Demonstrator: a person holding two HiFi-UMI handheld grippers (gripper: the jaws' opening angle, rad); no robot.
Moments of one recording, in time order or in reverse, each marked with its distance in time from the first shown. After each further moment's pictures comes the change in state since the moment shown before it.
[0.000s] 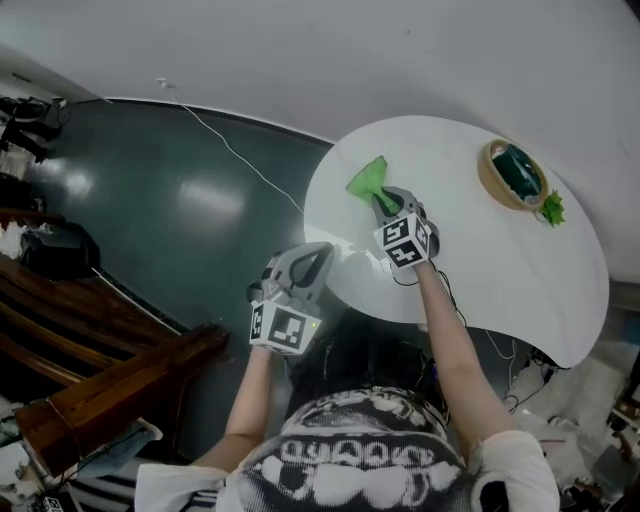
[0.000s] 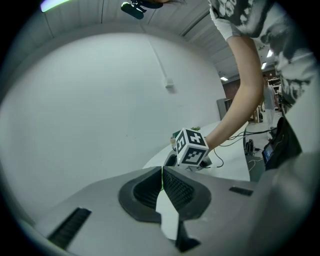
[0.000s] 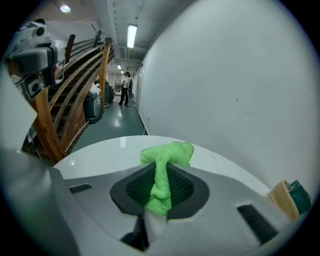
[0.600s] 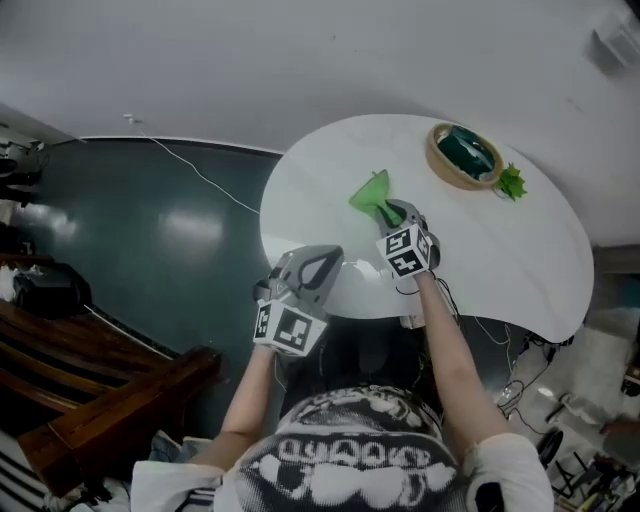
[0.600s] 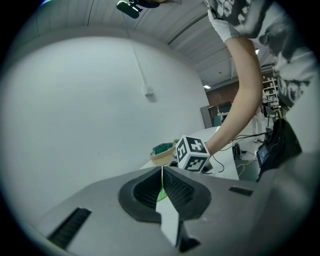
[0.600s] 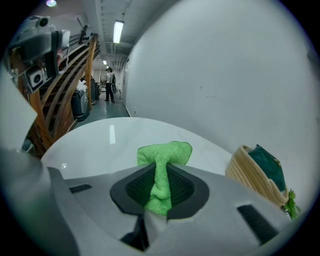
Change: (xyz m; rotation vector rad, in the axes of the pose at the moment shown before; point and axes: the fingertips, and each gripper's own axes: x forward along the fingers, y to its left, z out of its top) left arm 0.061 -0.082 0.074 0.077 -0.106 -0.166; right arm -0.080 -0.067 -0.097 0.091 0.075 -0.118
